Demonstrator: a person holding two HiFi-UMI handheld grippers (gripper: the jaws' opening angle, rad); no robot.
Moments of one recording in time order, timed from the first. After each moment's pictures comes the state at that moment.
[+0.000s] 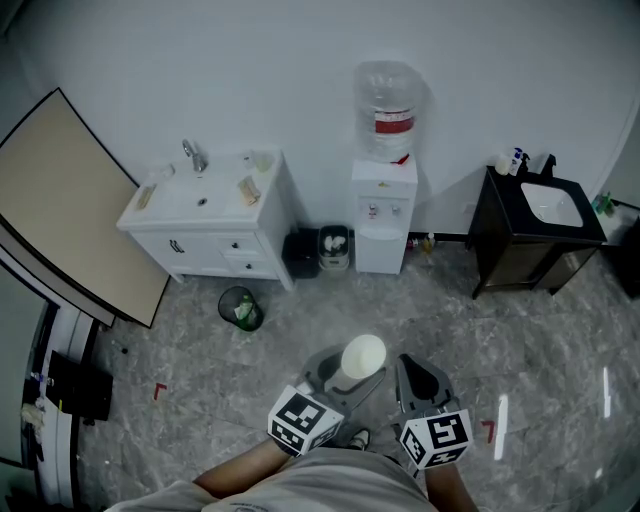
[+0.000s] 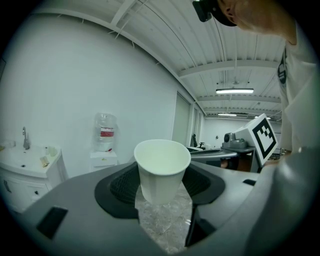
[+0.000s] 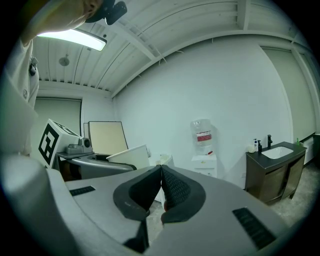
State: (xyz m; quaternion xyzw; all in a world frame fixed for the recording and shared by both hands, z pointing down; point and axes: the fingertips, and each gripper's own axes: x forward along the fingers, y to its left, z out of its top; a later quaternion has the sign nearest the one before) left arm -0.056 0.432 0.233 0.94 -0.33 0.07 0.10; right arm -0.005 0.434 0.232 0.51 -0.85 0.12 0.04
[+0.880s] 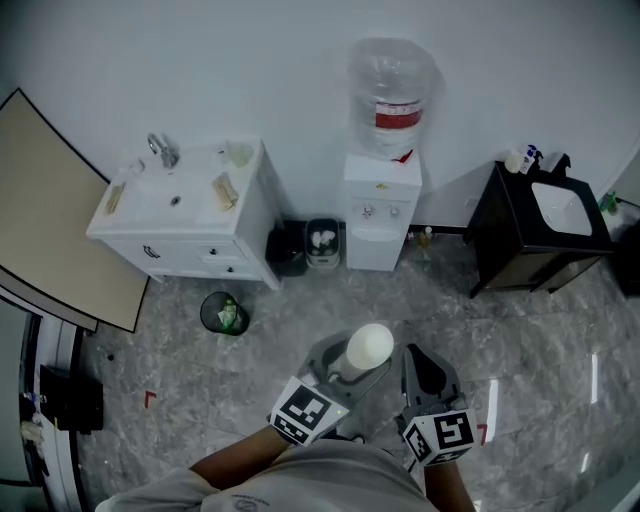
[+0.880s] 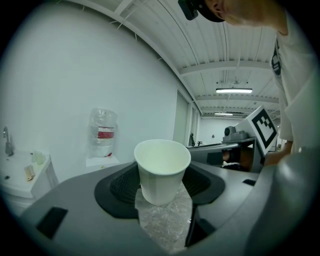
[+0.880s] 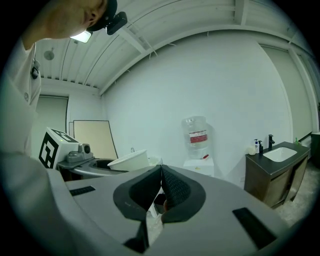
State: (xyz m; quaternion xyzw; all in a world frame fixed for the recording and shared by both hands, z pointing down) left arm -0.050 0.242 0.261 0.95 -0.29 0.08 0.08; right arm -0.001 0.247 0.246 0.54 -0.83 0.12 0.04
